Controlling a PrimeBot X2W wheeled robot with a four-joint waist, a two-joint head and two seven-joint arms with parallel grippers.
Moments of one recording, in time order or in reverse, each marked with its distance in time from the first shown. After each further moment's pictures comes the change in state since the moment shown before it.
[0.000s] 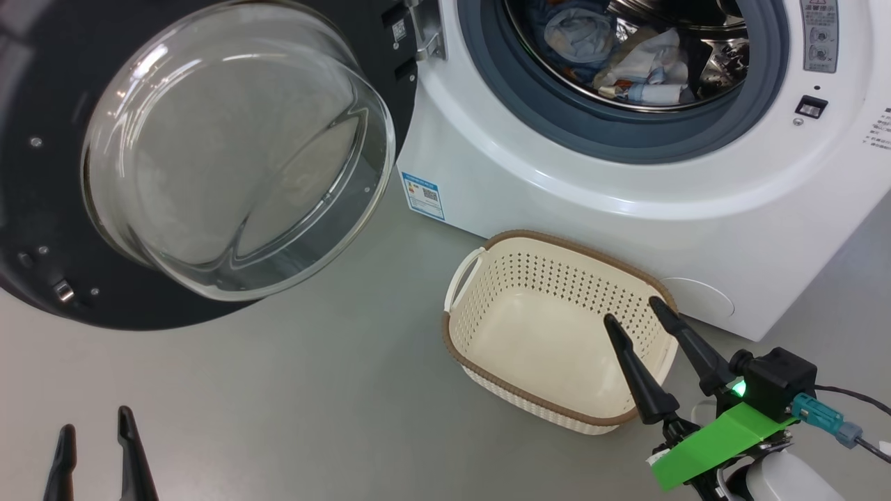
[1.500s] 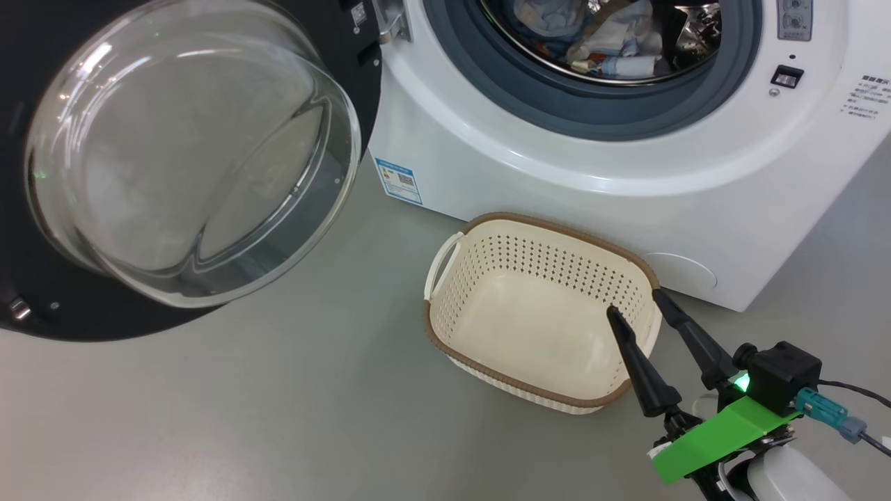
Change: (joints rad) left arm -0.603 0.499 0.171 0.424 -1.118 -0.086 0.334; right arm -0.010 0.008 -0.014 0.000 0.006 0.000 0.000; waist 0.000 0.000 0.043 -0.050
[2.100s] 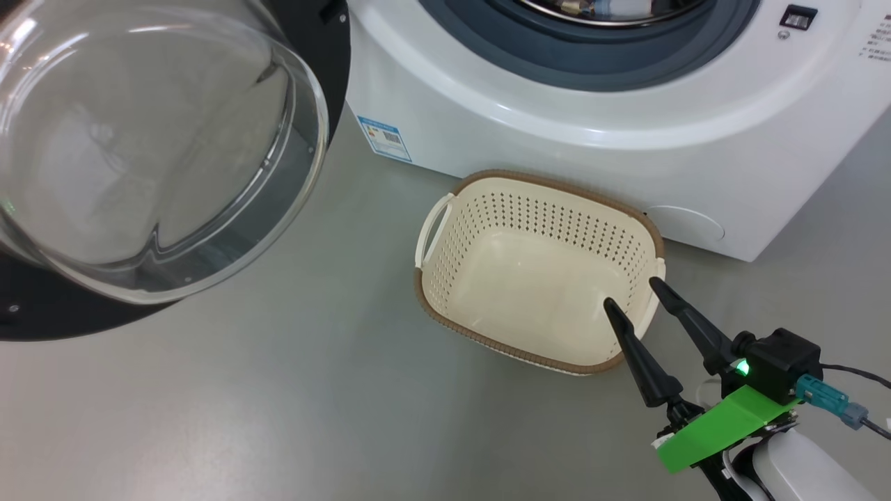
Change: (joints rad) left arm -0.167 0.102 -0.078 0.299 -0.090 0.000 0.310; right arm -0.037 -0.049 0.049 -0.005 -0.003 0.000 0.000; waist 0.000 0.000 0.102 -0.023
